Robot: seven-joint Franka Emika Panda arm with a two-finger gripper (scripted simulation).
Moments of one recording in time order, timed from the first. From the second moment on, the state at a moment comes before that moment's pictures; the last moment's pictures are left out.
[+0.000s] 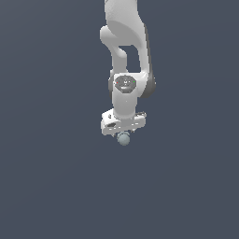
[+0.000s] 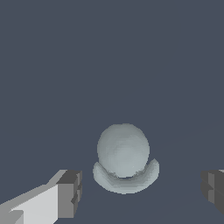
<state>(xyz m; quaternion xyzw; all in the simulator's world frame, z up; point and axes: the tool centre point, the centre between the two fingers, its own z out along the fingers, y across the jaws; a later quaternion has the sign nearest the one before) -0.017 0.018 0.099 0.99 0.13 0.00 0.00</state>
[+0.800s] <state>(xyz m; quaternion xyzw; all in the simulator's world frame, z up) -0.020 0.024 0.070 0.99 0.15 0.00 0.00</state>
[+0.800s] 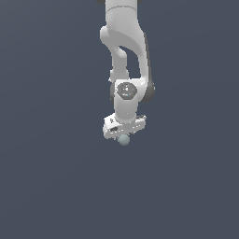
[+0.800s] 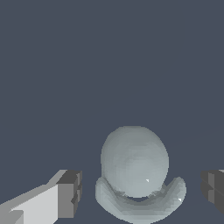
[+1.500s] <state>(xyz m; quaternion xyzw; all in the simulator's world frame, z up) -0.020 0.024 0.040 0.99 0.15 0.00 0.00</state>
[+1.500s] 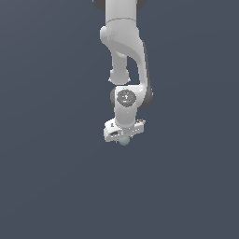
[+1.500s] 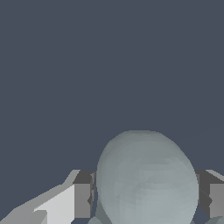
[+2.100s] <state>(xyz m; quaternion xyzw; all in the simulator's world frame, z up) -0.021 0.025 0.045 0.99 0.15 0.00 0.00</state>
